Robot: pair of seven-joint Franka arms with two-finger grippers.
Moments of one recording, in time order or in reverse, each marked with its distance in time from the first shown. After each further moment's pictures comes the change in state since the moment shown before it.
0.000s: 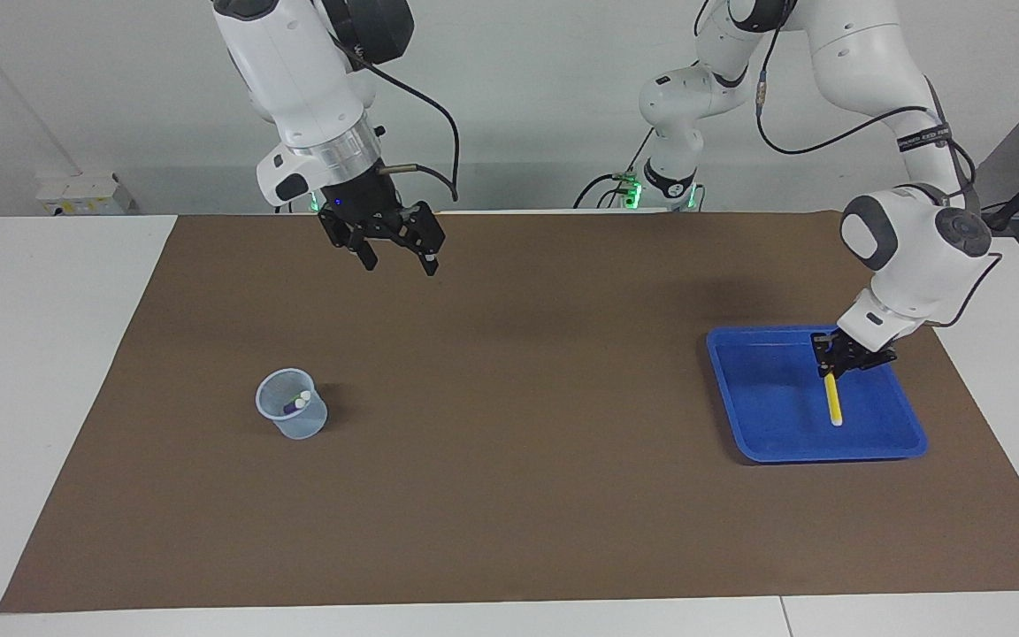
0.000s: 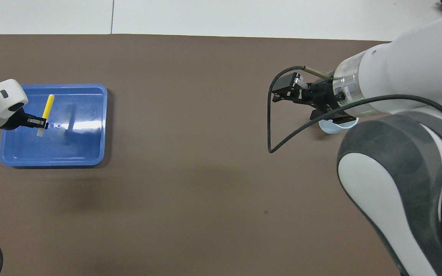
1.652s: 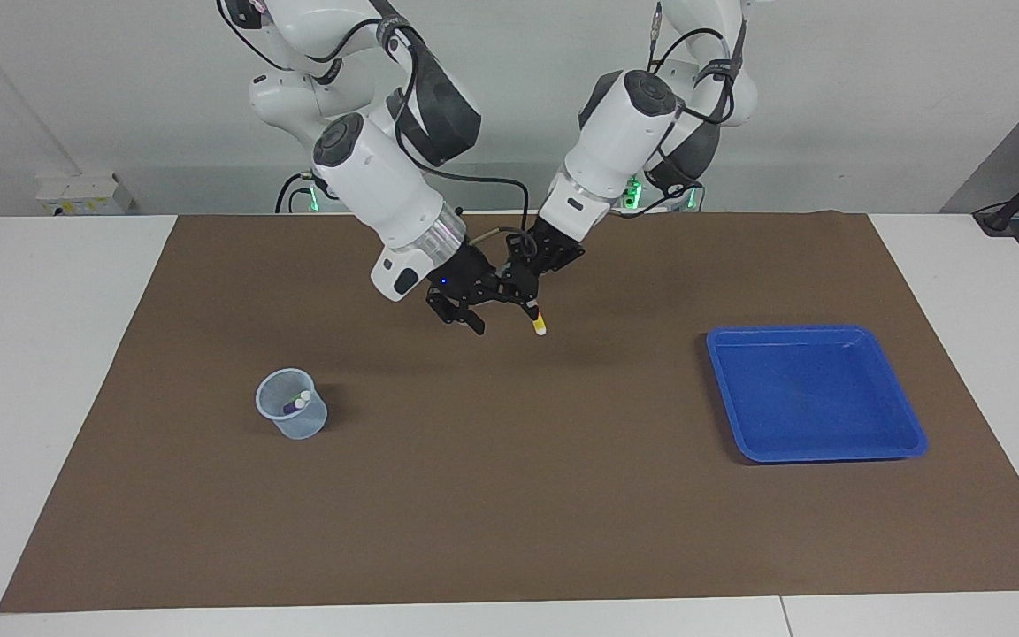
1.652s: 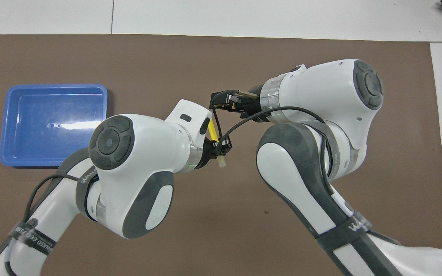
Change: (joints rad) left arm -0.749 -0.178 -0.044 0.001 -0.360 0.089 -1.106; right arm 0.132 0.127 0.003 -0.168 0.283 0.394 -0.357
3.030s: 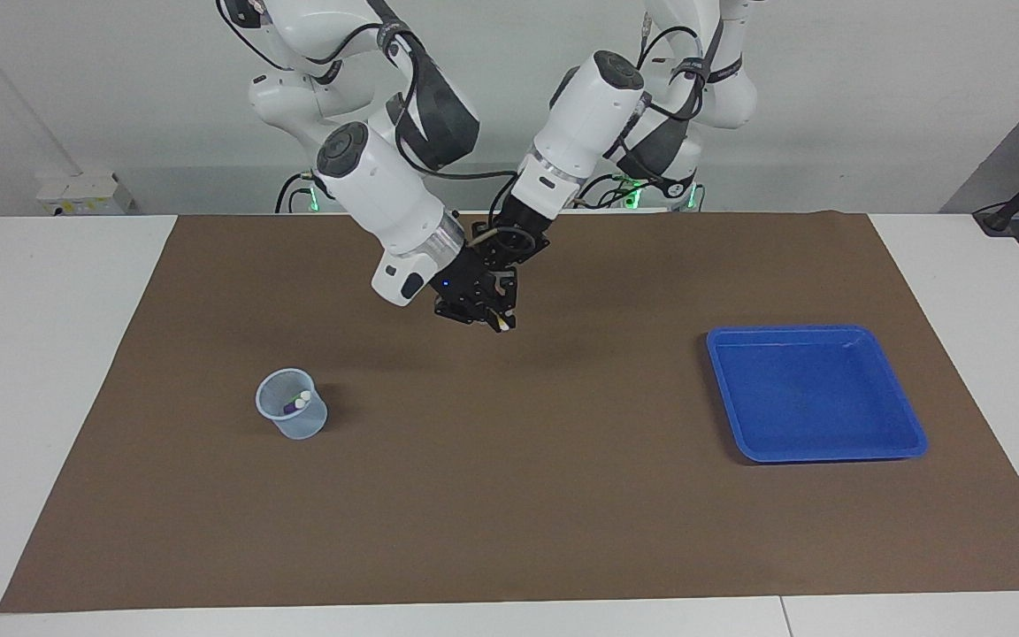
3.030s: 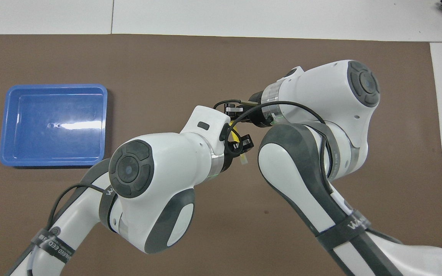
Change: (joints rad) left arm -0.064 0.004 0.007 -0.001 -0.007 0.138 -0.088; right arm -0.007 -0.004 -0.009 -0.011 -0.027 -0.061 -0.098
